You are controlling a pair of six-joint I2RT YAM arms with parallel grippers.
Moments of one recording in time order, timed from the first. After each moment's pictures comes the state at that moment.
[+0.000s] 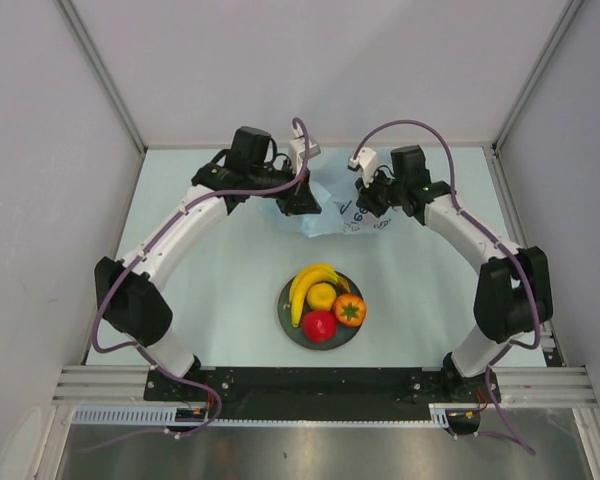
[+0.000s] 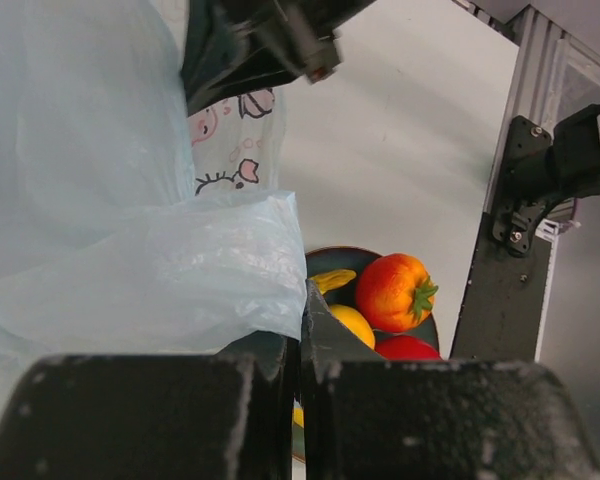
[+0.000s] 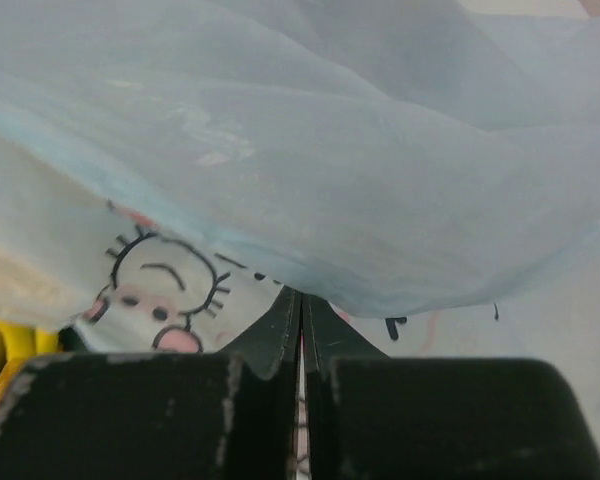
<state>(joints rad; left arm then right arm) -0.50 1.64 1.60 -0.62 0.76 0.13 0.34 1.63 1.31 -0.35 -0.48 -0.47</state>
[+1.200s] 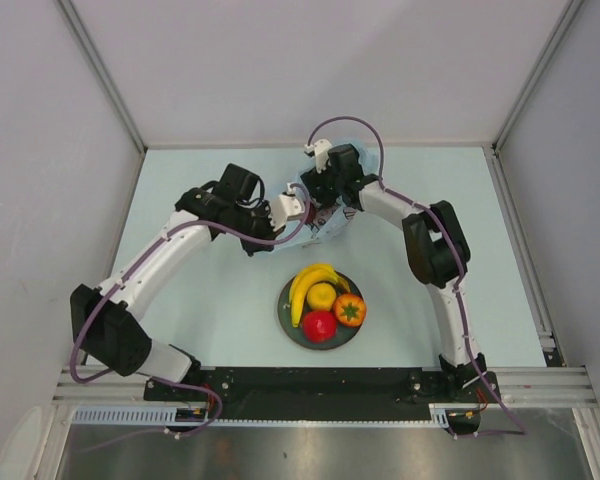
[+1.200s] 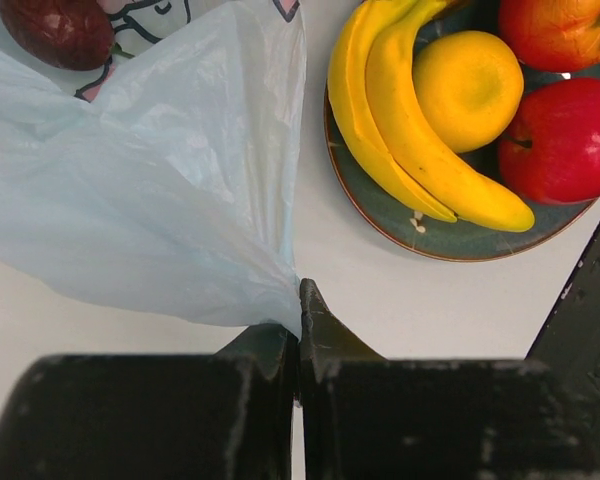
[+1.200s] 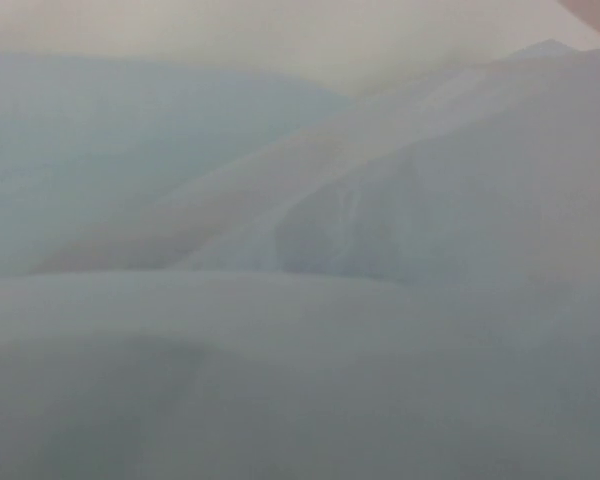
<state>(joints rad) -0.50 1.44 1.34 -0.94 0.39 0.63 0.50 2.25 1.76 -0.10 -0.09 -0.17</state>
